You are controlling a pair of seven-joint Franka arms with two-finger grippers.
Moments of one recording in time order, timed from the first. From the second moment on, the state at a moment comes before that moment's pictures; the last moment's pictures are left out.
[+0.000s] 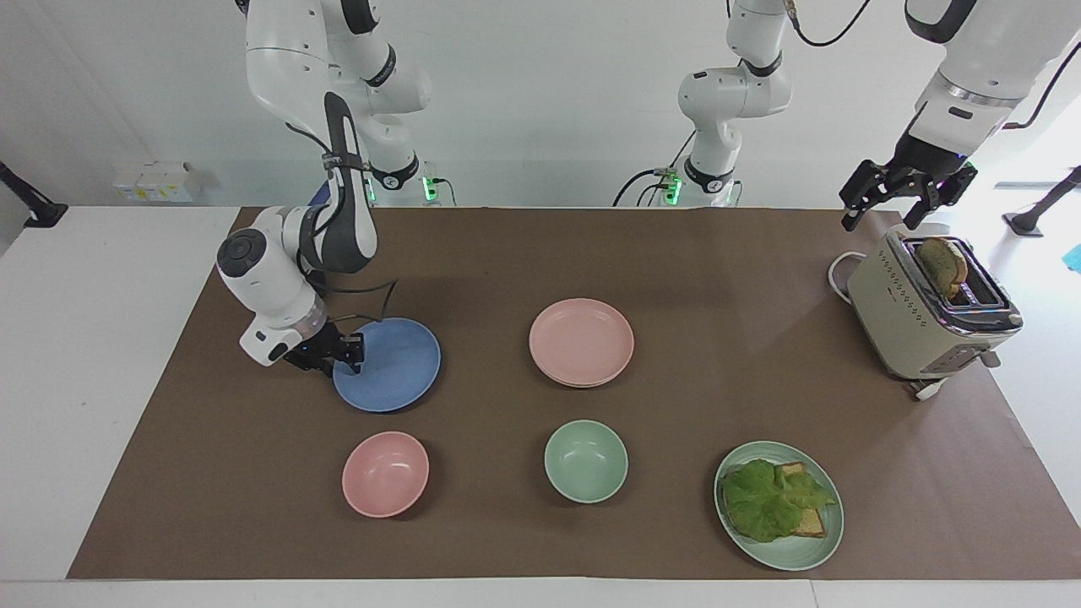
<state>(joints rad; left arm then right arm) 0.03 -0.05 -0.04 -1.58 -0.03 1.61 -0.01 0.01 0.31 -0.06 -2.02 0.15 2.30 -0.24</state>
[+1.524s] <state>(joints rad) 0.03 -0.05 -0.04 -1.58 -0.03 1.61 -0.01 0.46 0.11 -0.04 -1.97 0.22 2.16 0.35</state>
